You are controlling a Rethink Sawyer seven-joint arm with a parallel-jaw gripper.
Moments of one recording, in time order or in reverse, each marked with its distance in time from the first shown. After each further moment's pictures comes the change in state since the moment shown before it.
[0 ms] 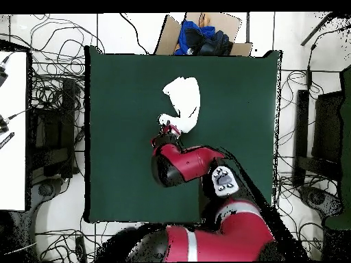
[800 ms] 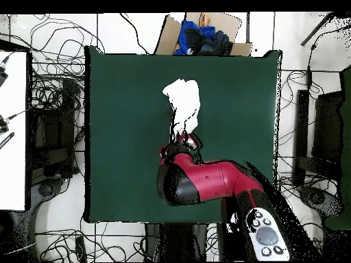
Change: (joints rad) arm -0.204 -0.416 0.198 0.257 0.108 0.320 0.000
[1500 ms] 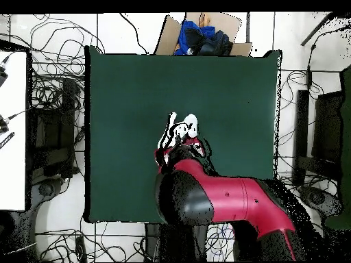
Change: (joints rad) arm -0.277 -0.322 0.354 0.194 0.321 0.166 0.000
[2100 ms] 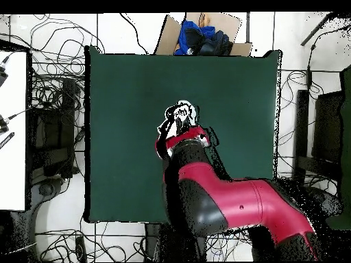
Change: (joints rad) arm -0.272 -0.053 0.381 0.078 0.008 -0.259 0.000
